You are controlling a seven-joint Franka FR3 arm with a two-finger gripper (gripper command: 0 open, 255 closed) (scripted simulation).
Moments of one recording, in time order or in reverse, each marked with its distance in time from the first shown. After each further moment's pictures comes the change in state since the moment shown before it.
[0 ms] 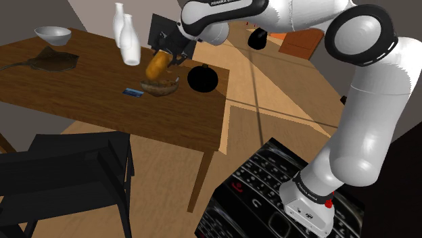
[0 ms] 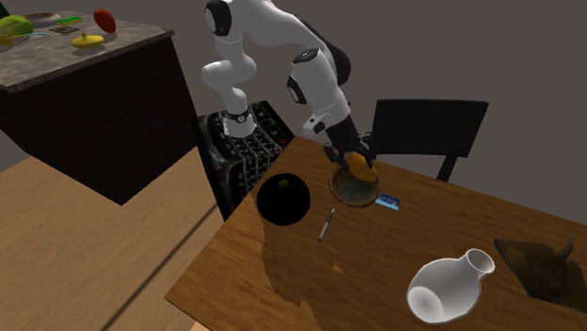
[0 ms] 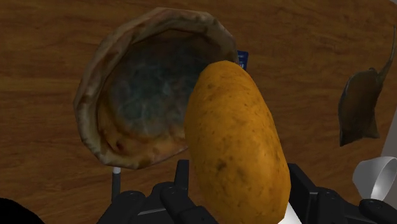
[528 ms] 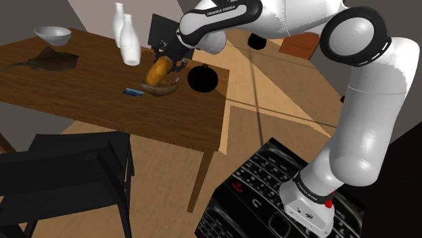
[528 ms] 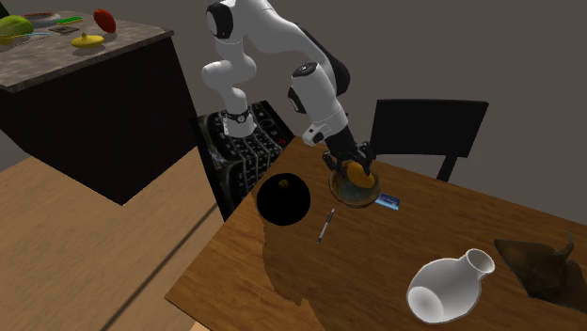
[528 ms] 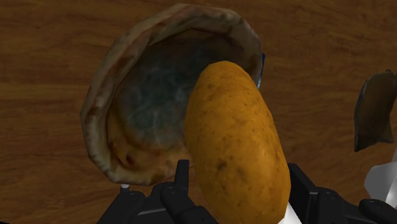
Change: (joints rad) arm -0.006 0.030 0.013 -0.039 0.026 0.067 -0.036
